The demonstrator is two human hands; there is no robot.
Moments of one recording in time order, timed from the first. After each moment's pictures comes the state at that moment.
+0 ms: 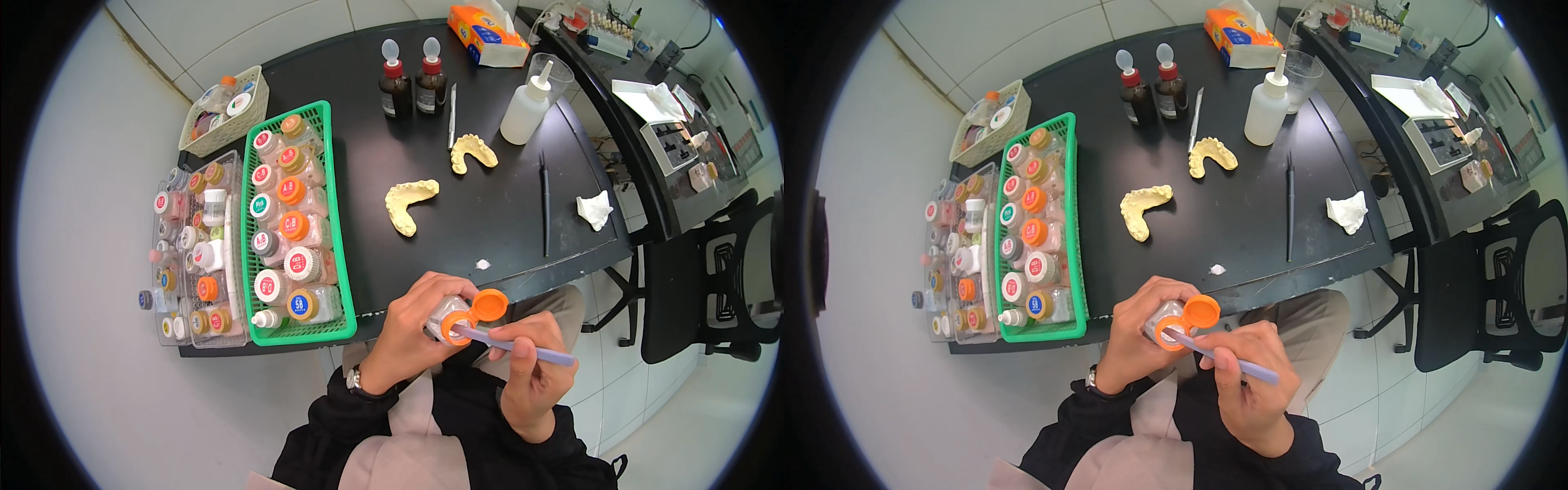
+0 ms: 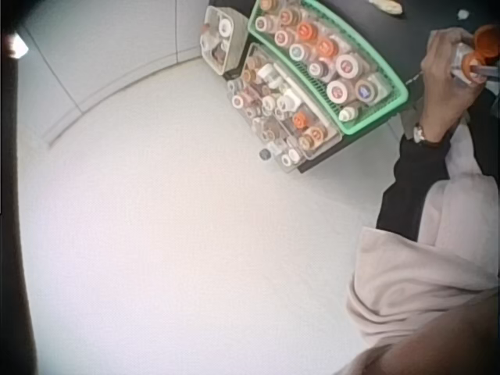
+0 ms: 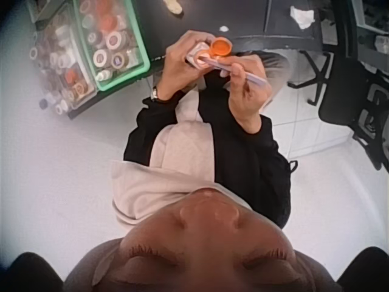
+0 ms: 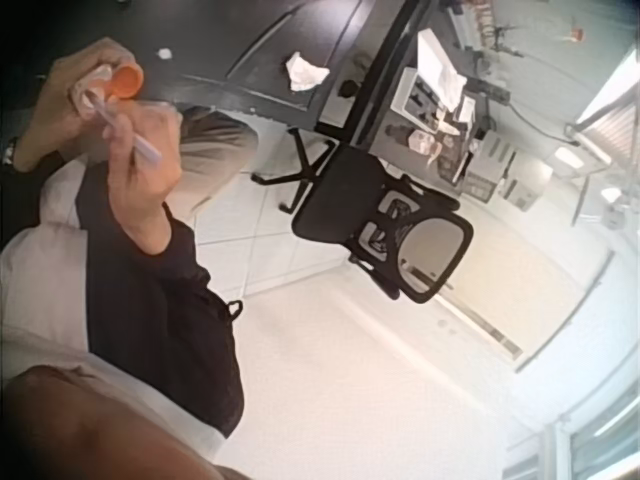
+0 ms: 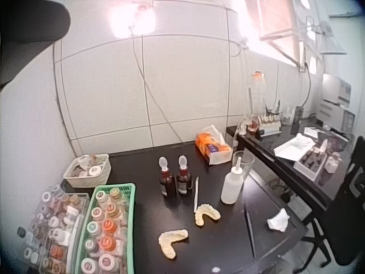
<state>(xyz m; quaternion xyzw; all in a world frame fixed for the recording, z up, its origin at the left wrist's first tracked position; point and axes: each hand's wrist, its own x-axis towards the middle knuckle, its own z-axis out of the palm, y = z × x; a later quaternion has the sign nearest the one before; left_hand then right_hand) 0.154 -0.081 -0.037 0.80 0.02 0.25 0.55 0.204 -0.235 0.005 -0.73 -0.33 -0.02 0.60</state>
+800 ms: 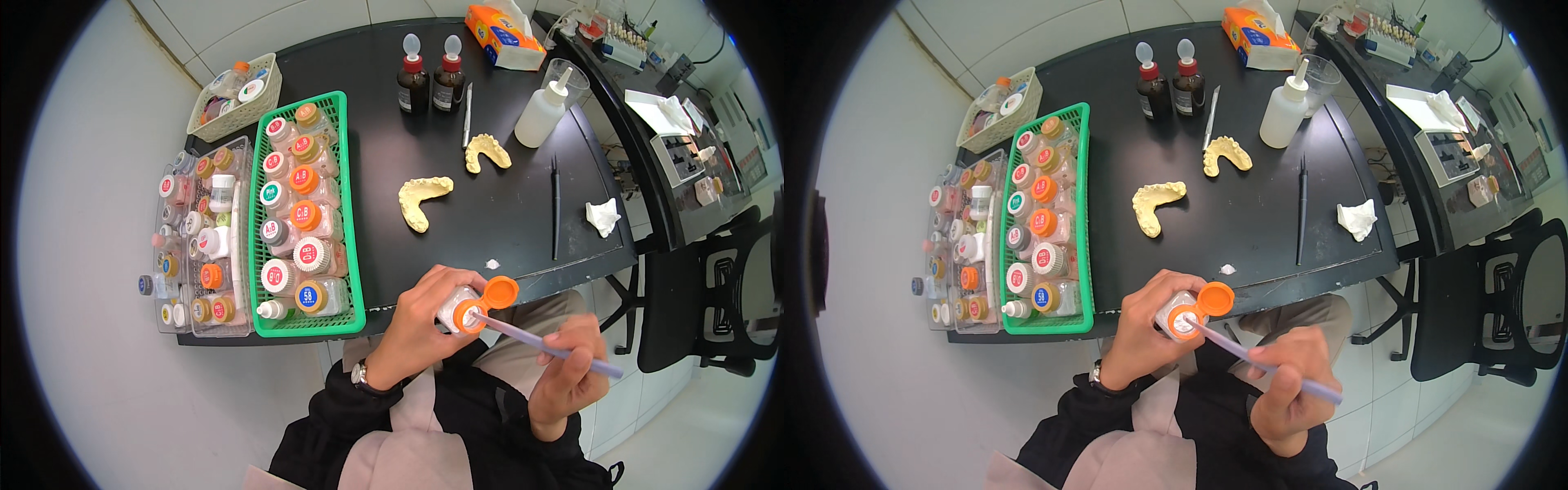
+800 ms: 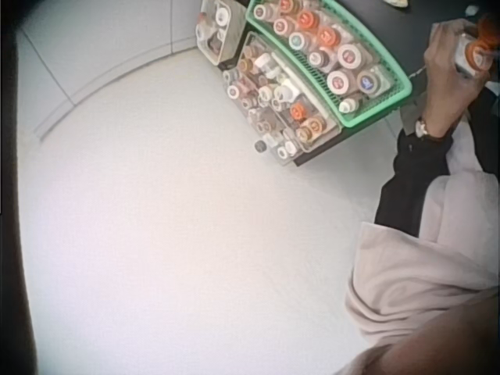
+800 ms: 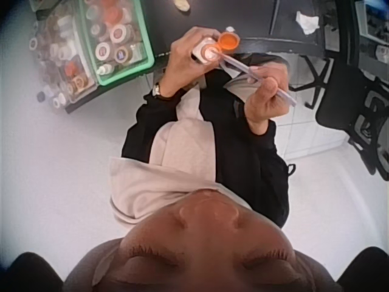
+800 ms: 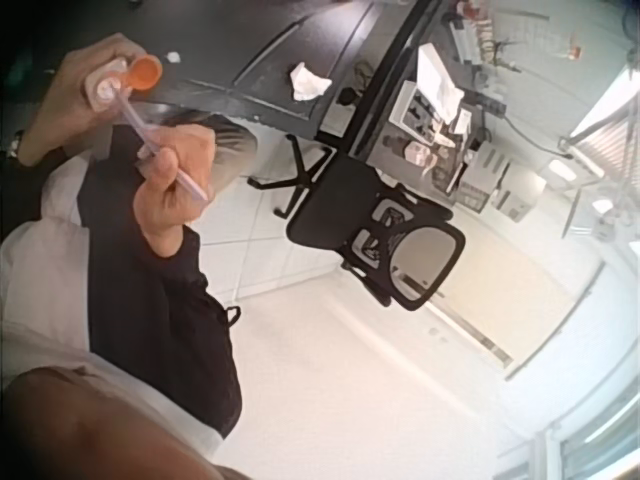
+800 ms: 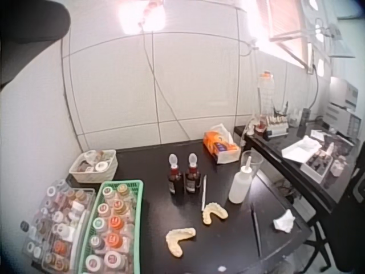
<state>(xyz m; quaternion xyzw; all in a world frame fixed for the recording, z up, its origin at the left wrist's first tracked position) 0.155 -0.080 -0.036 0.80 0.04 0.25 0.55 0.215 -0.244 0.008 -0.71 -0.30 -0.13 0.62</state>
